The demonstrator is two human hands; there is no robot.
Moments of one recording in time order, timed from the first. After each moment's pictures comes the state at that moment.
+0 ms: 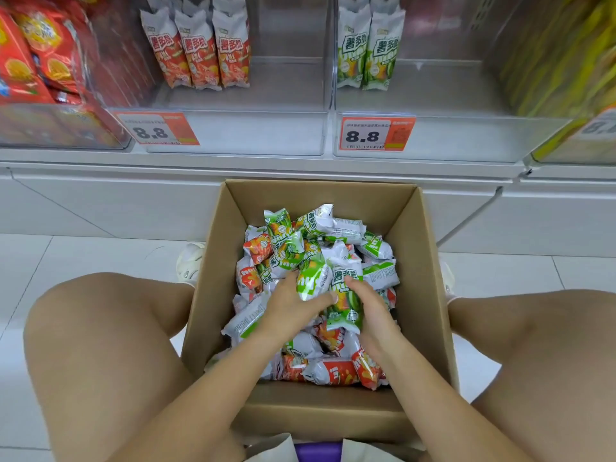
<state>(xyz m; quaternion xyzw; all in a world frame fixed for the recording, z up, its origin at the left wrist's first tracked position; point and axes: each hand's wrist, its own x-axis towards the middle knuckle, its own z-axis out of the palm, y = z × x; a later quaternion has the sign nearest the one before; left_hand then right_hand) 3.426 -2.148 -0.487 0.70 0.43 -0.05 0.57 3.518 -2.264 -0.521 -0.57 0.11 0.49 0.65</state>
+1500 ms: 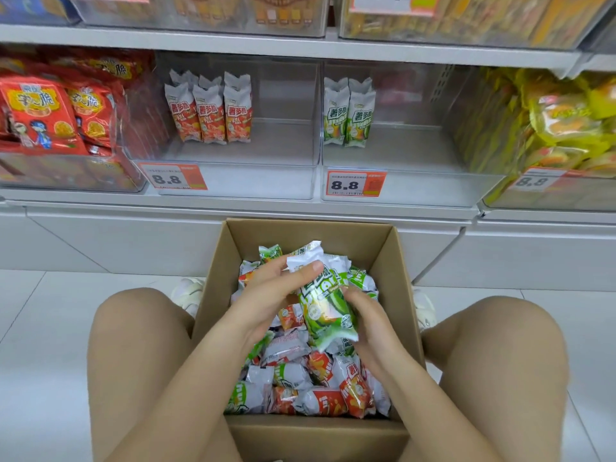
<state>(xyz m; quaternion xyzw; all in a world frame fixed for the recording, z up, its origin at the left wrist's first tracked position) 3.431 -2.129 -0.378 0.58 0.30 0.05 0.76 3.518 -2.271 -0.421 -0.52 -0.03 0.47 0.71</state>
